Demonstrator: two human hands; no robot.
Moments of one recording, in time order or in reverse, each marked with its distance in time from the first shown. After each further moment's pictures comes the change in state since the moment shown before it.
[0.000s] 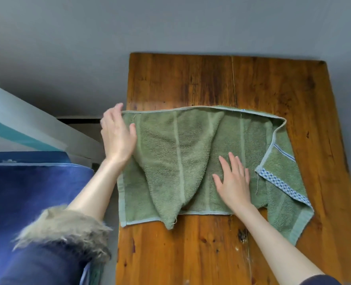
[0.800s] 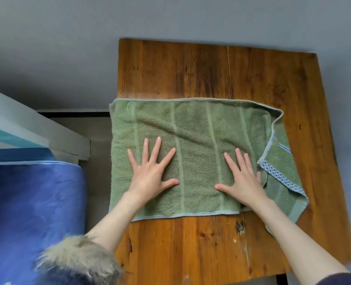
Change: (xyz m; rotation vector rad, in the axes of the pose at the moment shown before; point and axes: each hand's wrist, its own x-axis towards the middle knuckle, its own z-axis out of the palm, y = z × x) left_hand -0.092 -0.008 0.057 0.410 -0.614 0.441; right_hand -0.006 0.029 -0.018 -0.142 -0.291 0.062
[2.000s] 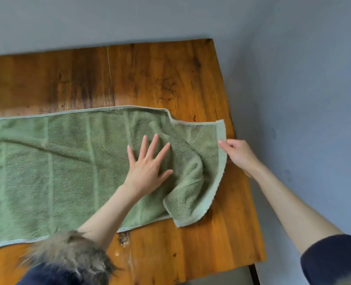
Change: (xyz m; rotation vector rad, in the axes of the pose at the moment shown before) left_hand 0.102 0.299 0.015 0.068 -0.027 0.092; right_hand 0.053 0.300 -0.081 0.872 0.132 0.076
